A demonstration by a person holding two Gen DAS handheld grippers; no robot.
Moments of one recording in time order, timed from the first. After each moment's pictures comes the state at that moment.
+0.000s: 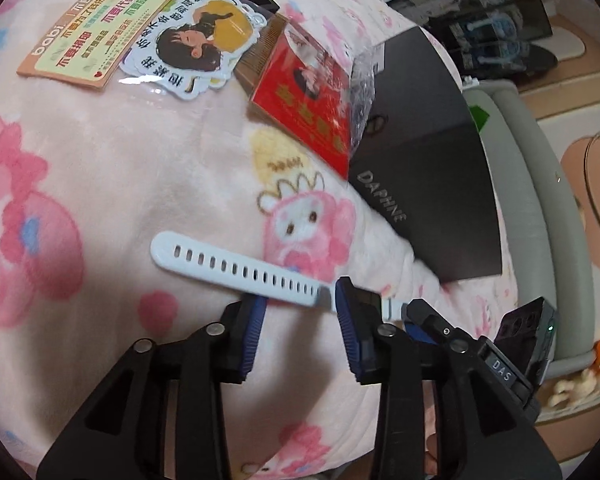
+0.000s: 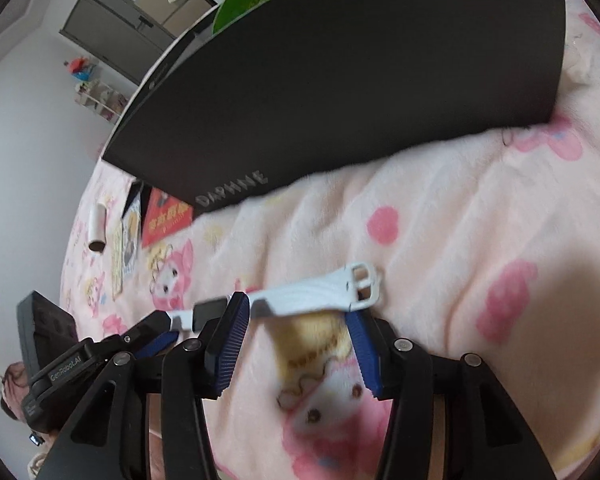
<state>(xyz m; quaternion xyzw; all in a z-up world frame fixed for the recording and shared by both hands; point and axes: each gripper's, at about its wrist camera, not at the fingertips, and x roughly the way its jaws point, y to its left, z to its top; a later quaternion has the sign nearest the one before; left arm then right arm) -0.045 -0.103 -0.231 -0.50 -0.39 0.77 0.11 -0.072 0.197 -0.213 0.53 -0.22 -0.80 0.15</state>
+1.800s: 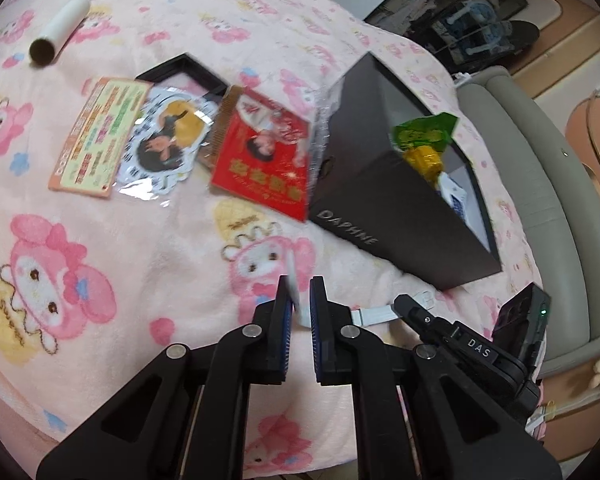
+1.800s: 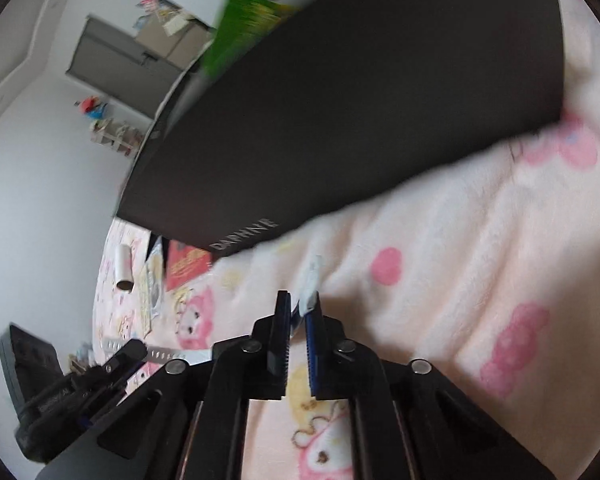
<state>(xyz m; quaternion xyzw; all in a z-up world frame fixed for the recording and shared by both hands) -0.039 -0.074 -0.163 -0.47 -0.30 0.83 0.08 -0.085 0.201 -0.211 0.49 -0.28 -0.80 0.17</state>
